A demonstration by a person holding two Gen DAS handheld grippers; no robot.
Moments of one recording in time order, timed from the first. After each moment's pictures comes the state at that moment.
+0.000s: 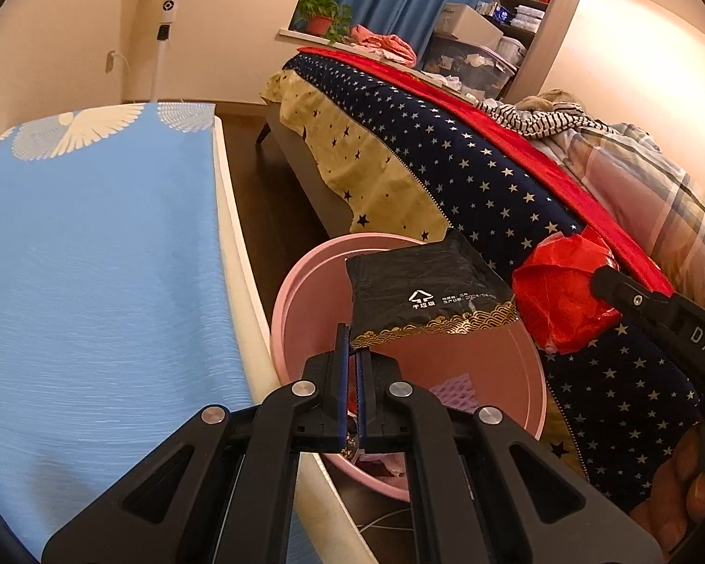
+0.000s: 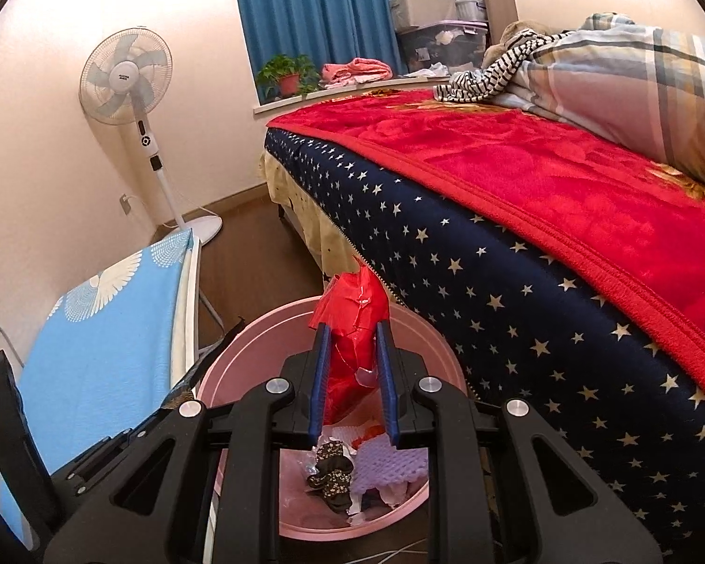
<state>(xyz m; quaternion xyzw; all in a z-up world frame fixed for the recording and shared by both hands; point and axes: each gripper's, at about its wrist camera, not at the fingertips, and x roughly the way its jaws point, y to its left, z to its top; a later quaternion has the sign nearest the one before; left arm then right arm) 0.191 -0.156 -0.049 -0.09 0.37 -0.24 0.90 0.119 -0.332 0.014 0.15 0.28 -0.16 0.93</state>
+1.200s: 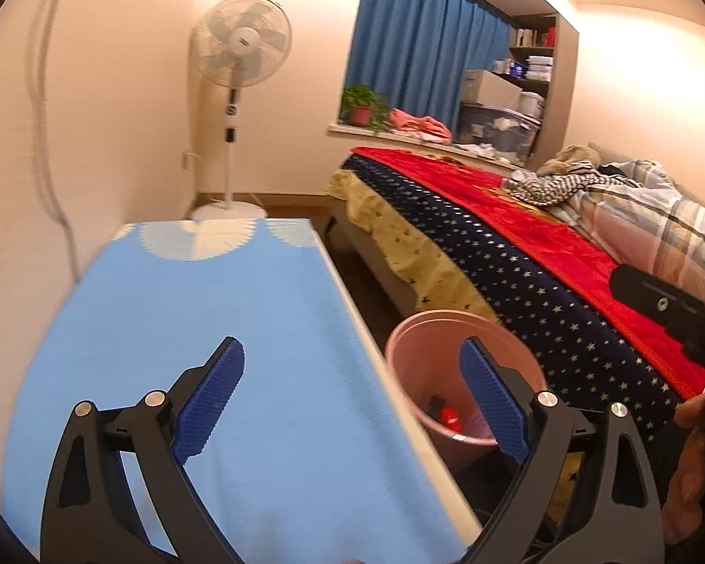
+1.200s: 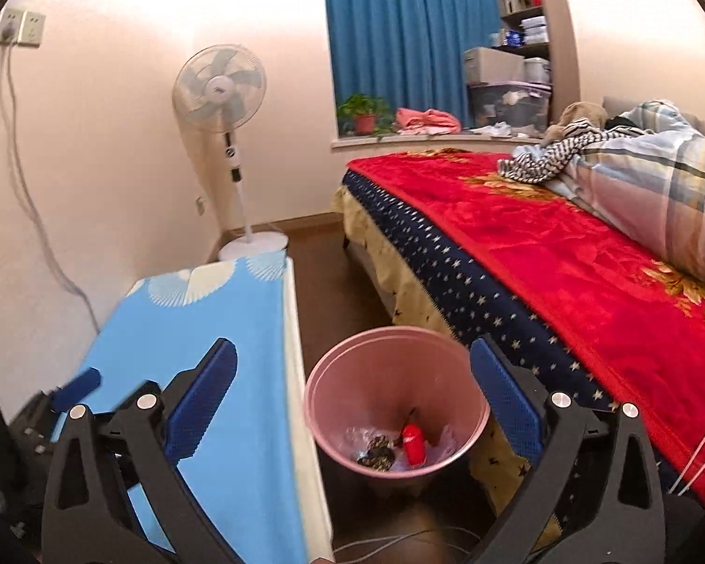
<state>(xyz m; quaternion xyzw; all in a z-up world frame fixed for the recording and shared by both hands) 0.072 -0.046 0.066 -0.04 0.25 -0.14 0.96 0.029 -0.245 0.116 0.08 0.24 -0.07 0.97</state>
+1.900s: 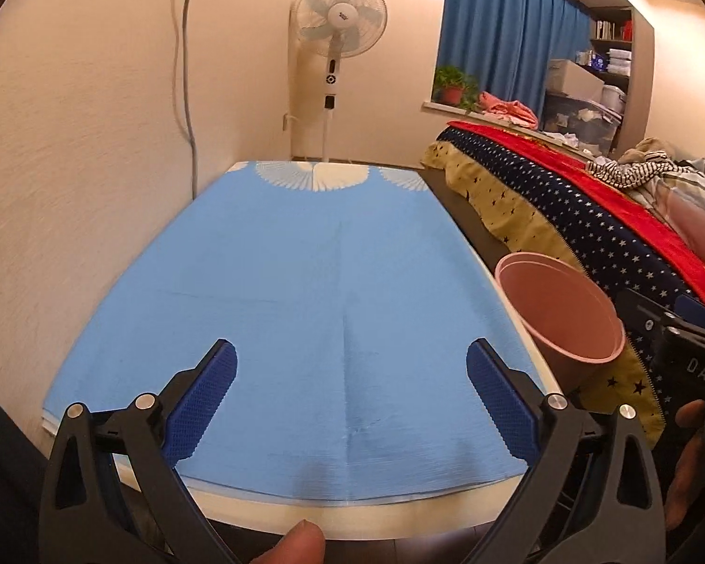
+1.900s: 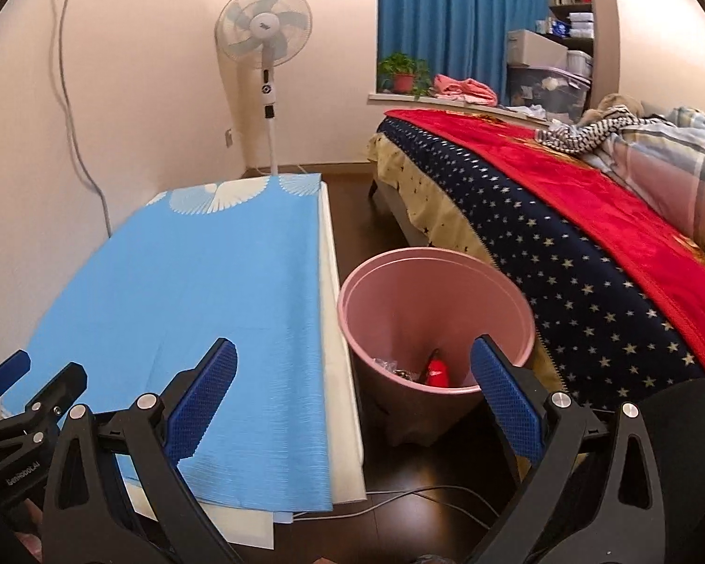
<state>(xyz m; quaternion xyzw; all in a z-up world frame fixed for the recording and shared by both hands) 0.008 0.017 0.006 -0.05 0.29 0.00 0.96 0.014 -0.184 0.034 0.02 0.30 -0.04 0.95</state>
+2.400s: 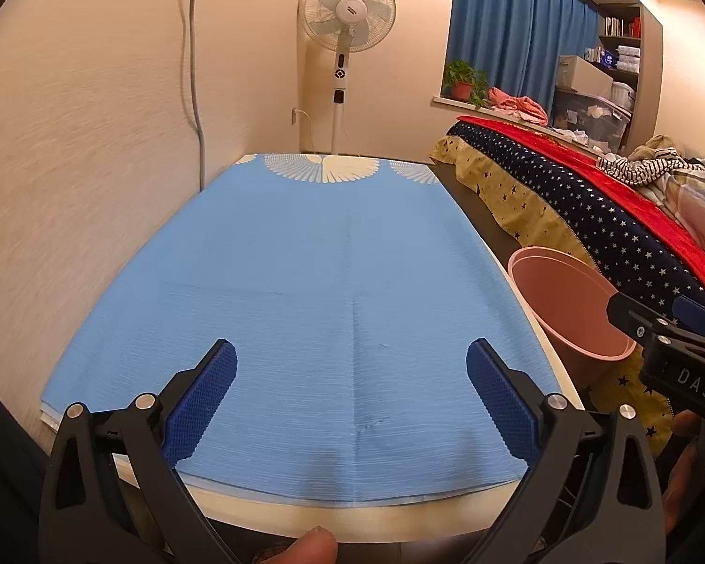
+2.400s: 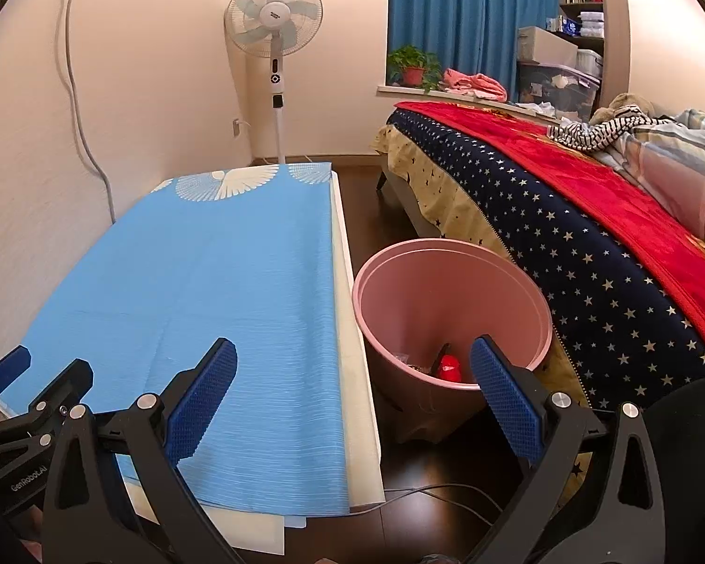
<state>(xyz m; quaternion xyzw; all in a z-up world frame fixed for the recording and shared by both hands) 0.010 0.017 -0.001 -0.05 0.29 0.01 0.95 0.023 -0.172 0.025 0.01 0.30 -0.03 0.95</state>
